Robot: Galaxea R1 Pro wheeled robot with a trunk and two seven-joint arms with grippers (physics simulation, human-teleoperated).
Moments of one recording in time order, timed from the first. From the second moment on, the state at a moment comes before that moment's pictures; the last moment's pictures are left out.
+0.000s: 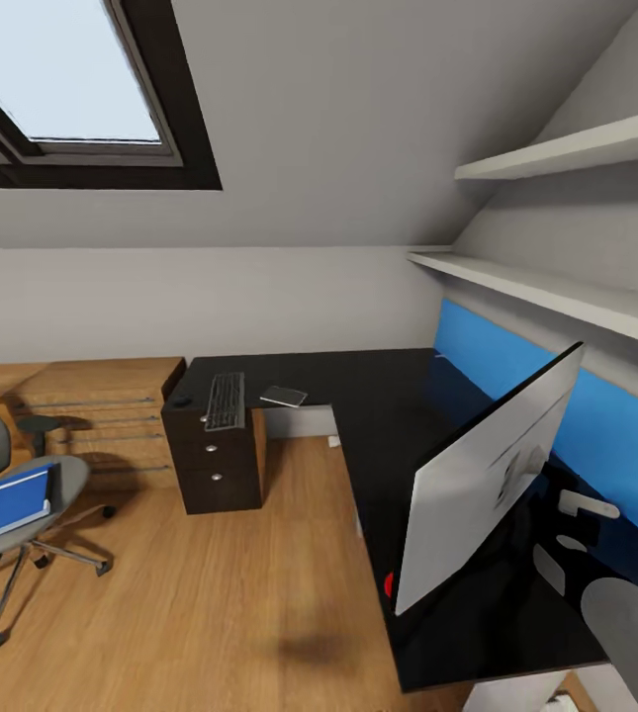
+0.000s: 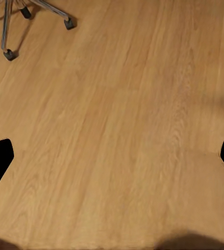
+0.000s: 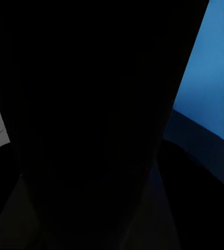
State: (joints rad) left arm 0.00 0.02 -0.06 -0.39 0.18 -0.54 0.33; right arm -0.85 -0.28 -0.15 -0.14 -0.10 -0.32 -0.31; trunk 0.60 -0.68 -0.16
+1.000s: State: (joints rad) left arm 0.00 0.03 -0.06 -0.38 0.19 -0.54 0.33; right arm -0.85 -0.28 -0.15 -0.13 -0.10 -0.33 -0.31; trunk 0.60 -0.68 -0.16
